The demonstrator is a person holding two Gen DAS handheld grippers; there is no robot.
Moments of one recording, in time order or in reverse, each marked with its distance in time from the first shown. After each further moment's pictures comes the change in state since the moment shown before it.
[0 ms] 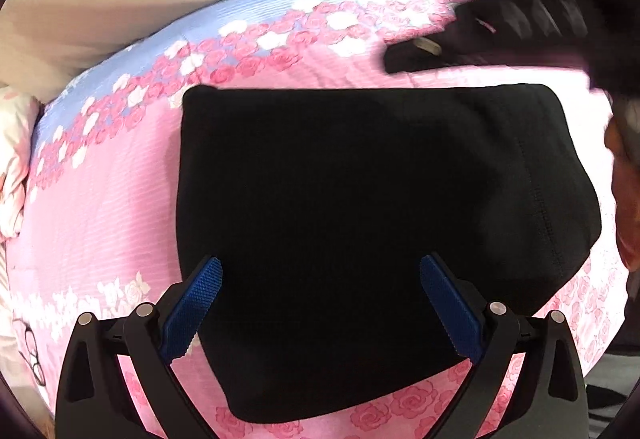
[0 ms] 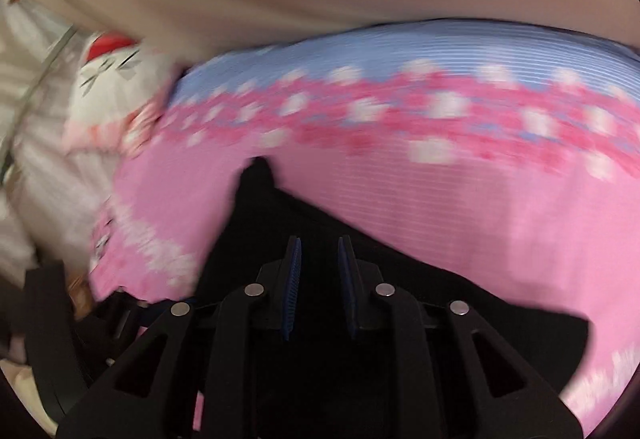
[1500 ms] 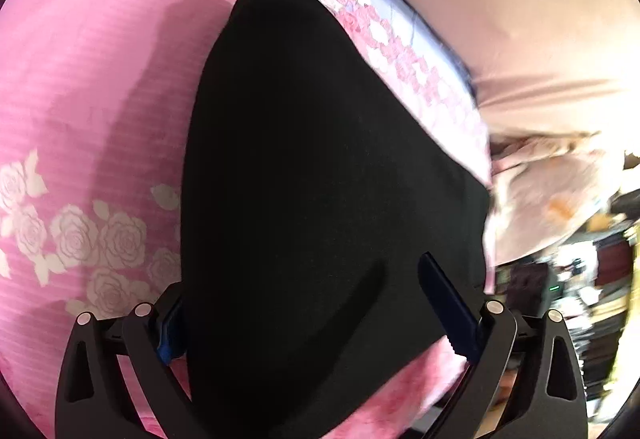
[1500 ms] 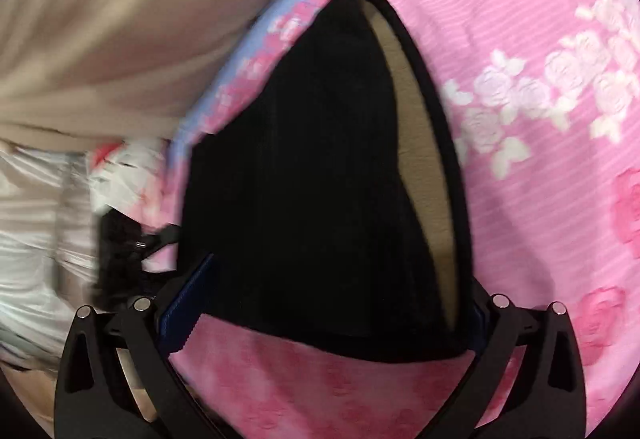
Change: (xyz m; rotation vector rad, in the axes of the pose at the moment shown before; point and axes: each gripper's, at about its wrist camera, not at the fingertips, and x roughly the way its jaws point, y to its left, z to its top) left arm 0.050 0.133 -0.040 -0.513 0.010 -0.719; right arm -0.070 -0.104 -0.210 0.596 -0.304 0.185
